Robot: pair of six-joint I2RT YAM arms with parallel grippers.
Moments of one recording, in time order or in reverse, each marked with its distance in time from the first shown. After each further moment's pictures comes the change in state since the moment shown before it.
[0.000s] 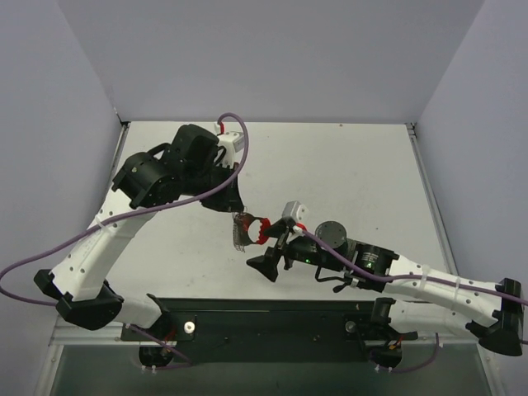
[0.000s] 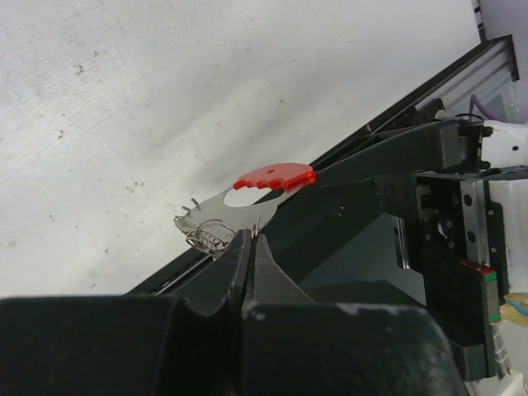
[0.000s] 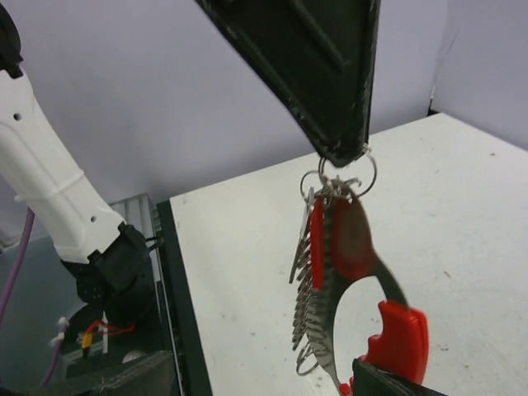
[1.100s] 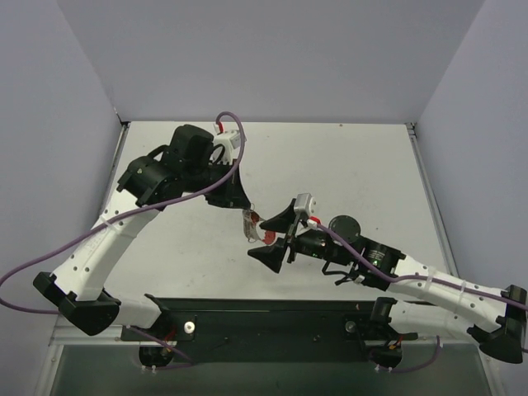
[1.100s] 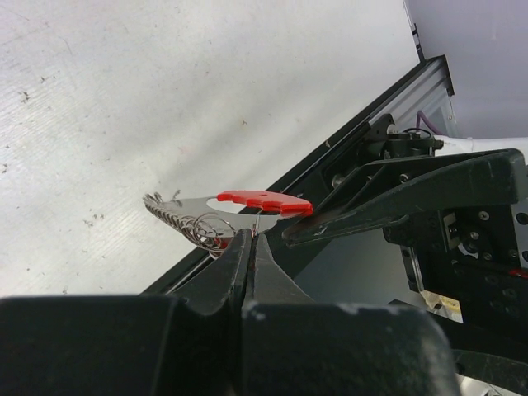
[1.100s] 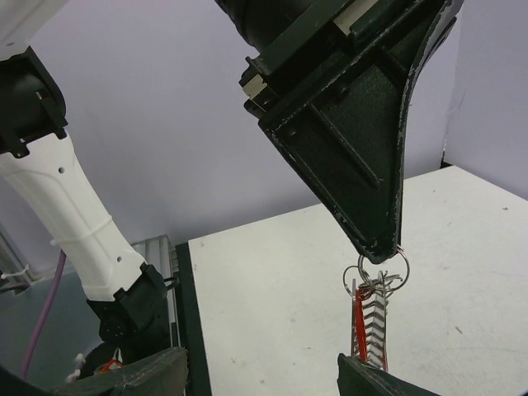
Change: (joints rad) left arm 0.093 -0.049 -0.183 0.210 0.186 -0.027; right arm -0.063 -0.043 -0.009 0.129 -0.103 0.003
